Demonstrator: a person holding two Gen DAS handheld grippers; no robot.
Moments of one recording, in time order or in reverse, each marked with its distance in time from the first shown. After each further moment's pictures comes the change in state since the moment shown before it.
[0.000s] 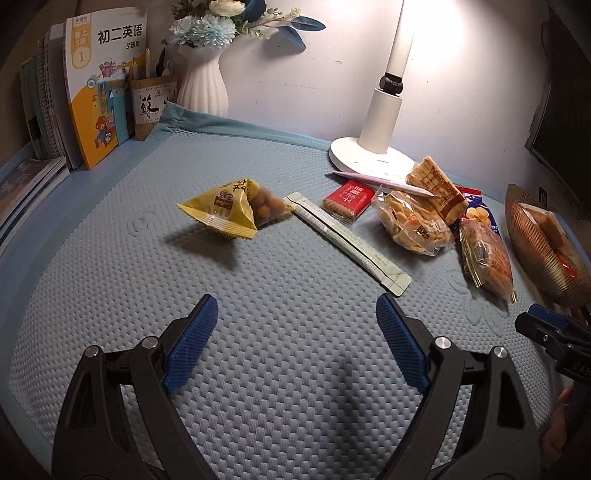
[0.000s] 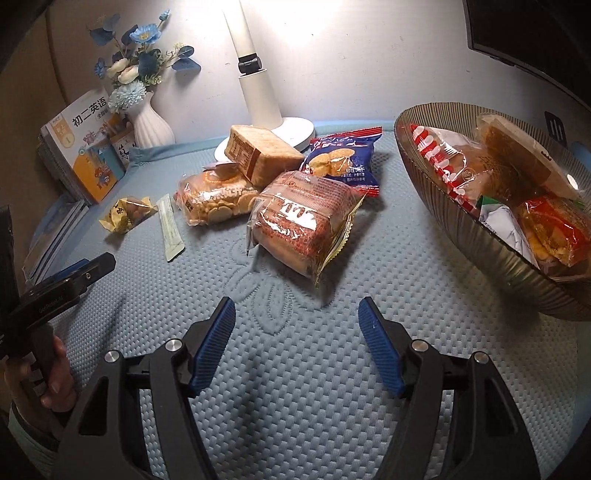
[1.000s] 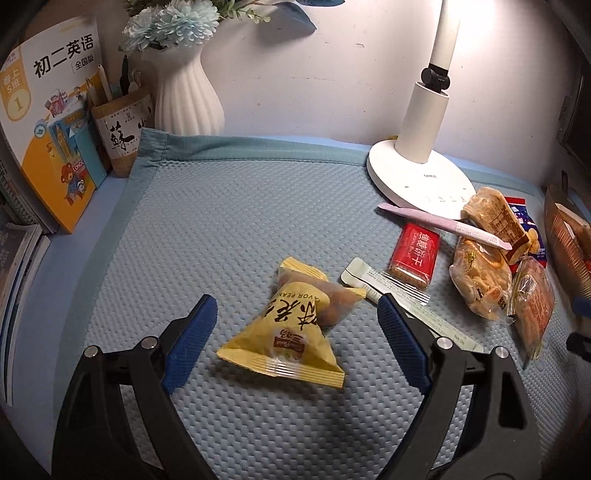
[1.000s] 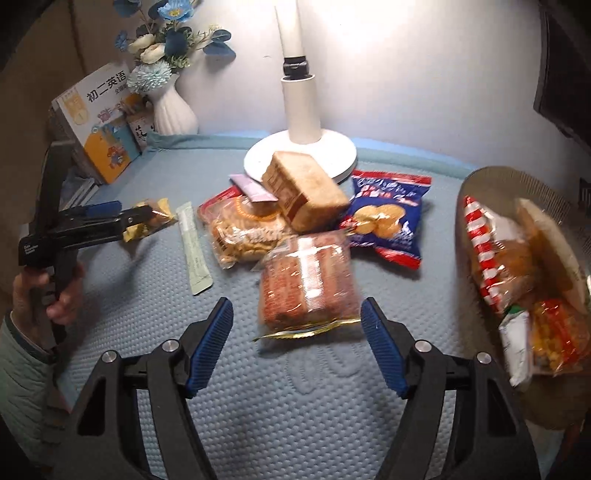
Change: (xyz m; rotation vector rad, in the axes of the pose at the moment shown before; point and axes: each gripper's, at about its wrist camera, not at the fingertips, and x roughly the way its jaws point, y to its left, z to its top) left arm 0.065 0.034 0.087 0.152 0.129 0.010; right arm 0.011 0.029 0.068 -0.153 0.080 -0.041
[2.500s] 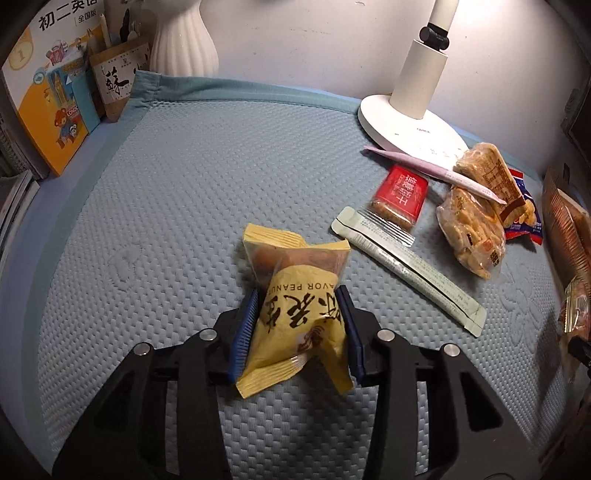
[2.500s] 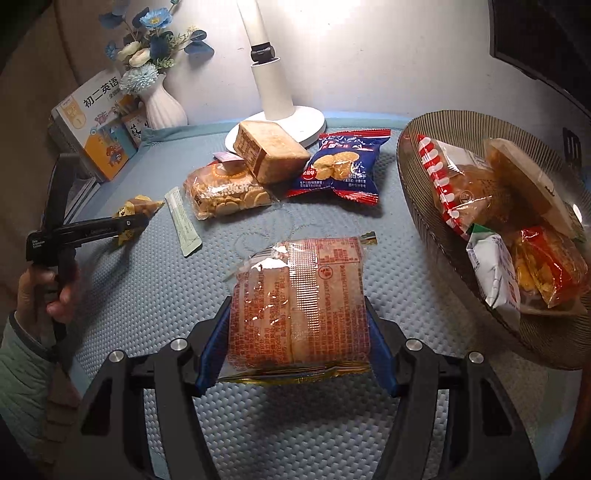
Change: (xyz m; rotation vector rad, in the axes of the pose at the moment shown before) left arm 0.000 -0.010 -0.026 -0.079 0.133 -0.018; right arm -0.023 -0.036 -0.056 0.095 0.028 0.108
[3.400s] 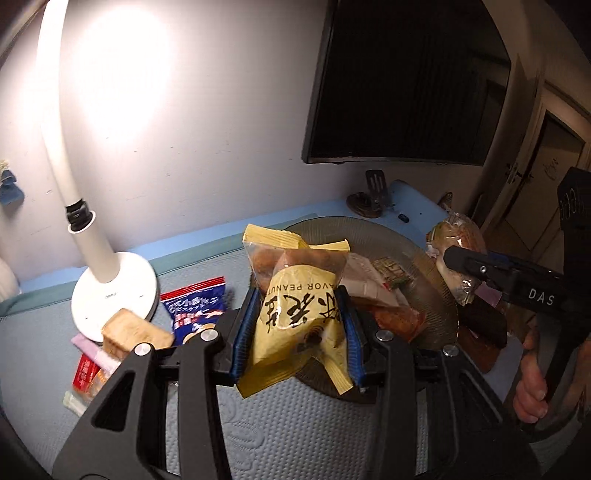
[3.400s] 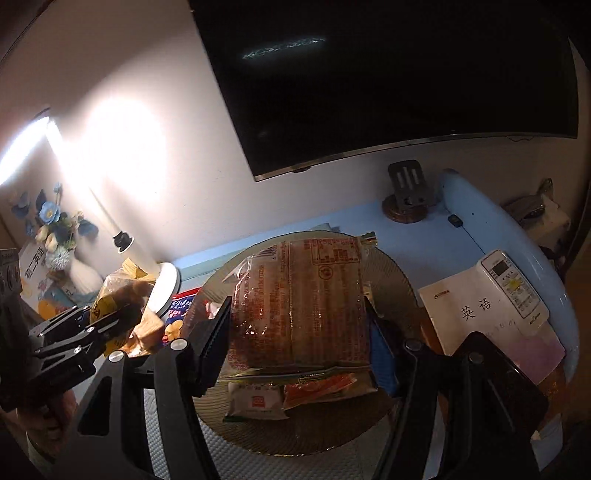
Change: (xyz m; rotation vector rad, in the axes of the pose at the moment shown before) left arm -0.095 -0.315 0.053 0.414 -0.233 -0.427; right arm -0.136 -0.184 0.053 0.380 -0.303 -0.229
